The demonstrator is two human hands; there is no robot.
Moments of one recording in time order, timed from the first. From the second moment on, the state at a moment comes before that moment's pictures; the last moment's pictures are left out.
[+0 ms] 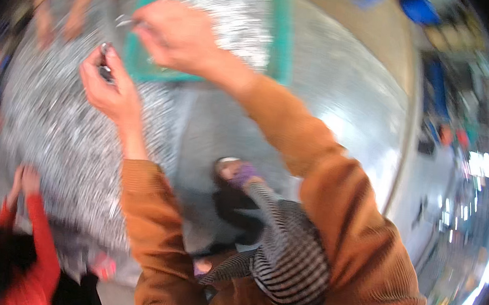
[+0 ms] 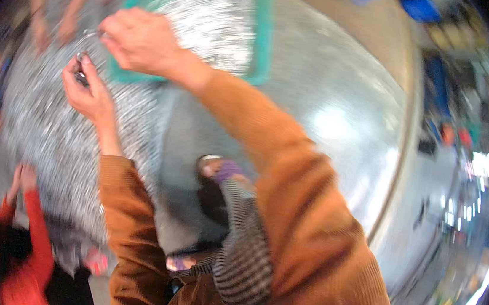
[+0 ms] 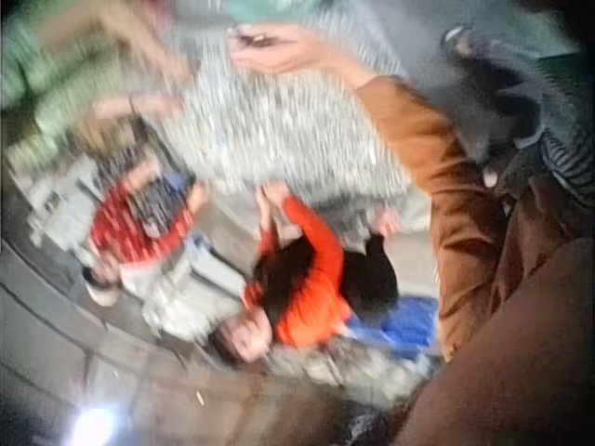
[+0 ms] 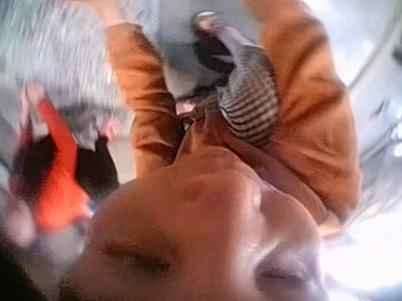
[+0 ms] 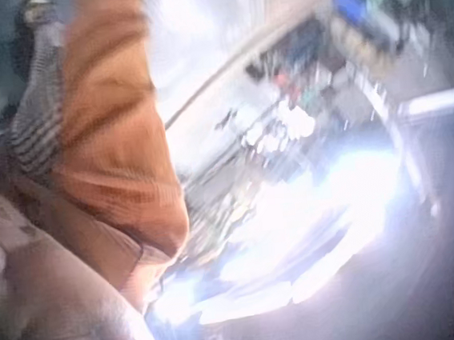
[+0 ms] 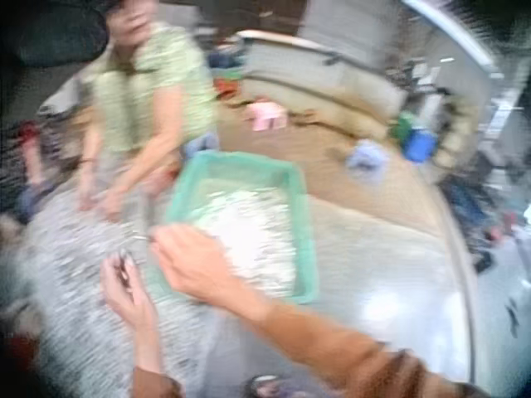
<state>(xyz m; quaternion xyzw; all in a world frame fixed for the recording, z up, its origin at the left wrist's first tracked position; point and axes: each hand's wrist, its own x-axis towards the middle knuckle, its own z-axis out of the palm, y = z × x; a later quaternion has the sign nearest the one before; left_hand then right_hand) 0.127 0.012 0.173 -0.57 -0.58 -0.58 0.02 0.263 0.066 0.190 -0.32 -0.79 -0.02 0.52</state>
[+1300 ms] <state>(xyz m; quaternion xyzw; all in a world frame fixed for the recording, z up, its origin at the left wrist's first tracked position) 0.193 0.029 0.078 -0.72 -0.66 -0.17 -0.13 0.356 -0.024 0.092 -0.55 -0.82 0.19 0.03</state>
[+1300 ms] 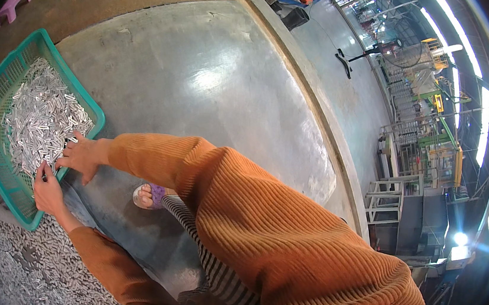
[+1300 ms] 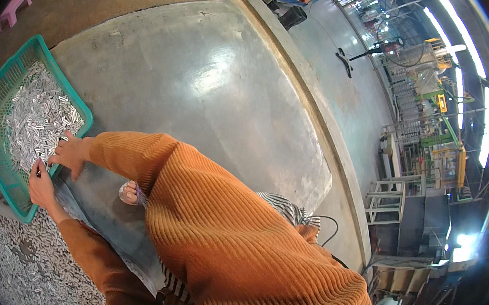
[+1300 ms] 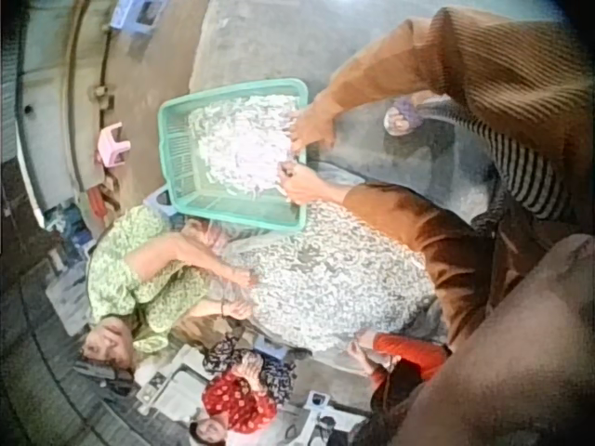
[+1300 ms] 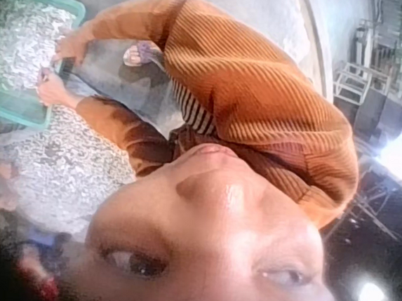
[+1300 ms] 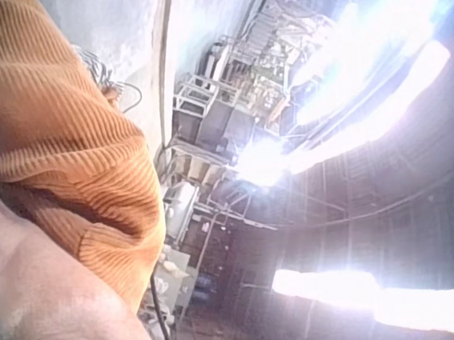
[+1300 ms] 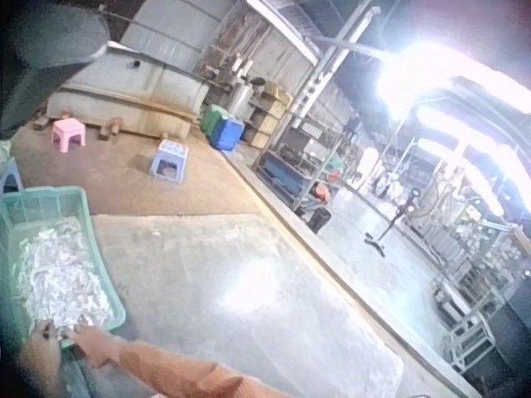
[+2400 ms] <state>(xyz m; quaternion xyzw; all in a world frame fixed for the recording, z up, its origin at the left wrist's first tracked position) 0.178 0.017 0.103 -0.67 -0.45 -0.47 -0.36 0.395 -0.031 0.090 -0.49 -0.85 0.09 0.18</state>
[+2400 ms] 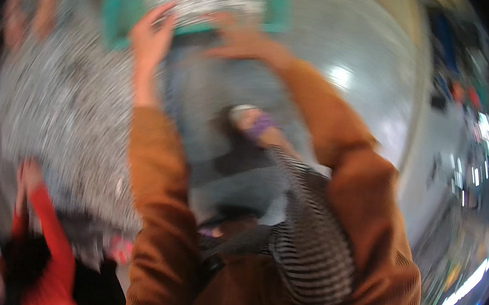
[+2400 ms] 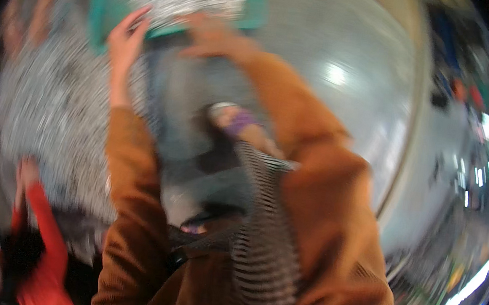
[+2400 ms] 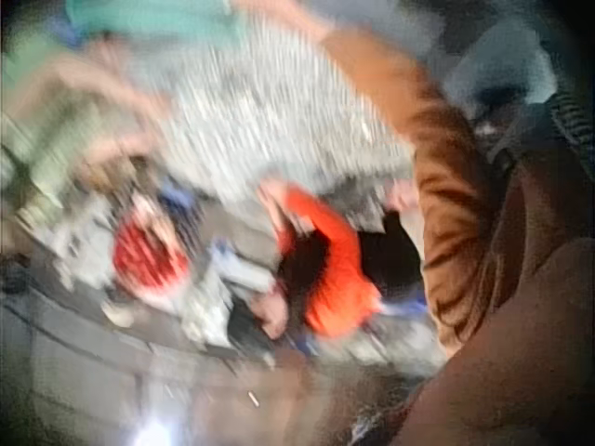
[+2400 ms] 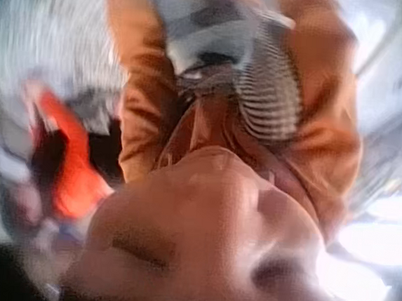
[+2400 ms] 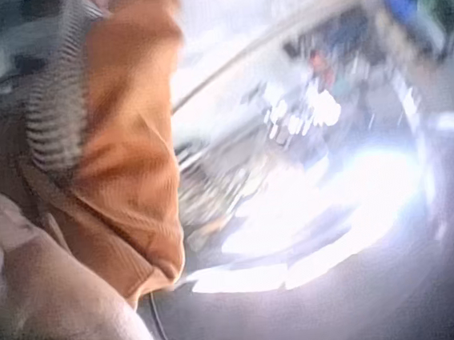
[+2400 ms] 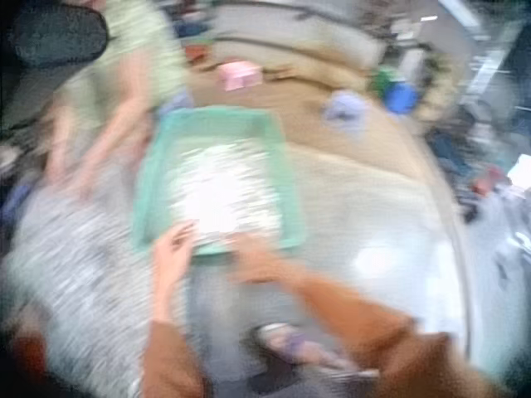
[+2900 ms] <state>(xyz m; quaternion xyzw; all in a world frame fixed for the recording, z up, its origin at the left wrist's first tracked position) -0.052 -0.205 0.113 -0.35 -0.84 -0.35 -0.22 0.162 -0.010 0.031 -0.16 -0.96 0.20 0.10</state>
